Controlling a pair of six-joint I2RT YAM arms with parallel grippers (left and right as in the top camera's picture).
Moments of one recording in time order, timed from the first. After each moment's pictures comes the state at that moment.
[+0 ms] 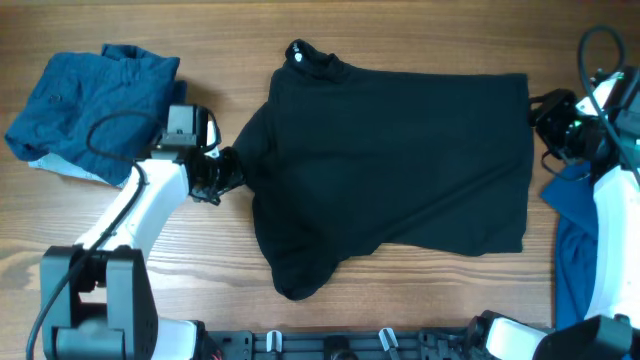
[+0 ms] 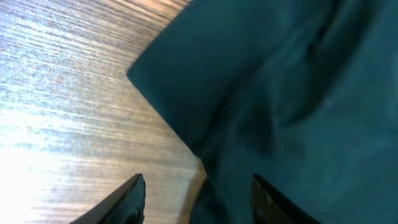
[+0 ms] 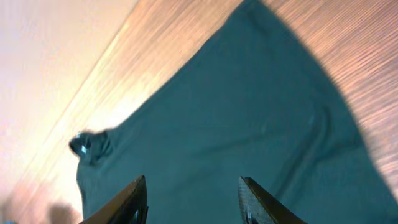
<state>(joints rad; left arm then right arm) -0.07 1.61 0.91 -0.60 0.23 -0.49 -0.35 1.40 1.20 -0.73 -0.34 0.50</state>
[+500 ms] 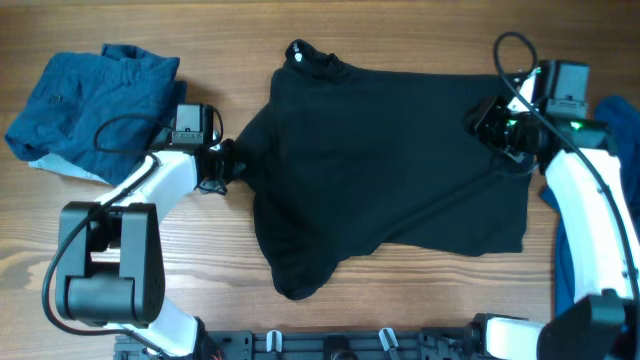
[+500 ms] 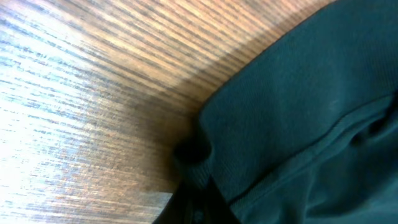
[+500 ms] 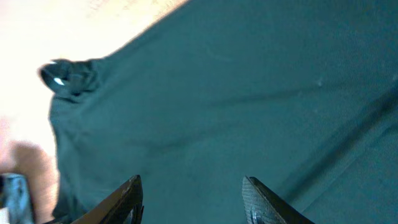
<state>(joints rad) -0.07 1.77 0.92 -0.39 0.19 -0.59 -0.11 1.48 1.18 -0.75 -0.26 0.49</state>
